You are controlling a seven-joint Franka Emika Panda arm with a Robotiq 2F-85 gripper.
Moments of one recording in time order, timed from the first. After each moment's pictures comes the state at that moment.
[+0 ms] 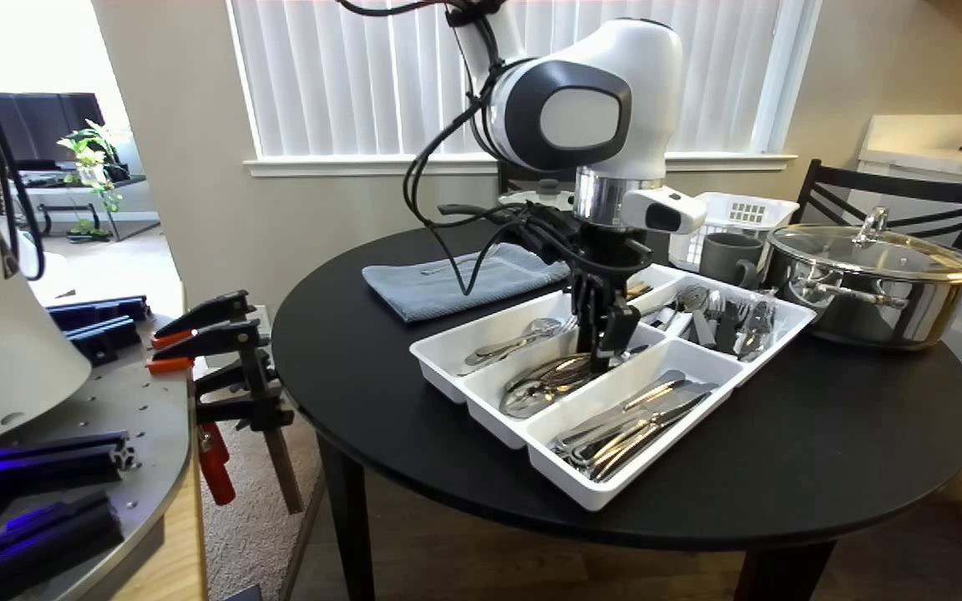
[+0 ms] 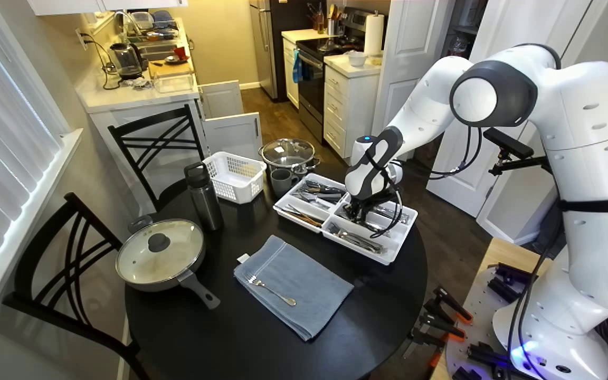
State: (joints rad) arm -0.16 0.69 -0.08 -2.06 0.11 2.71 0.10
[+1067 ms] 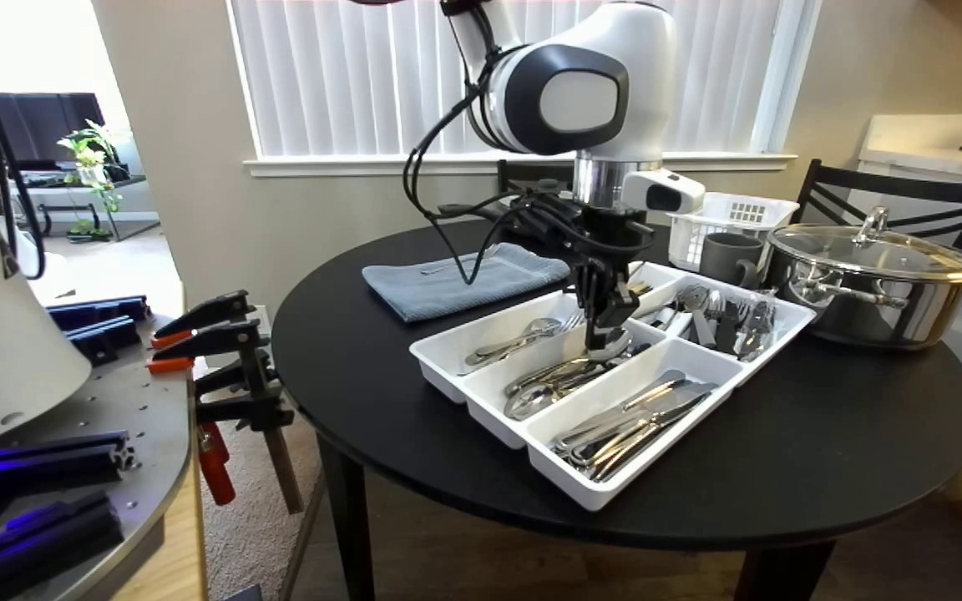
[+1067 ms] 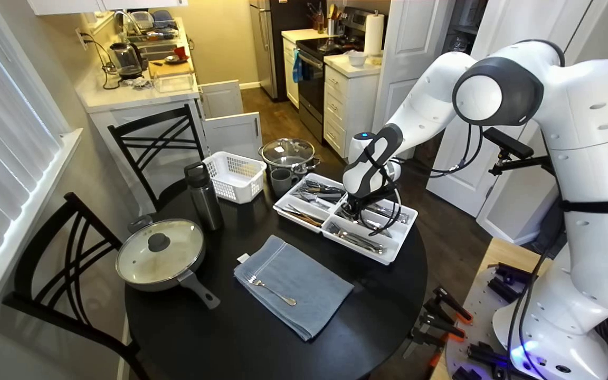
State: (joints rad) arm -0.13 0.66 -0.09 -2.06 0.10 2.71 0.08
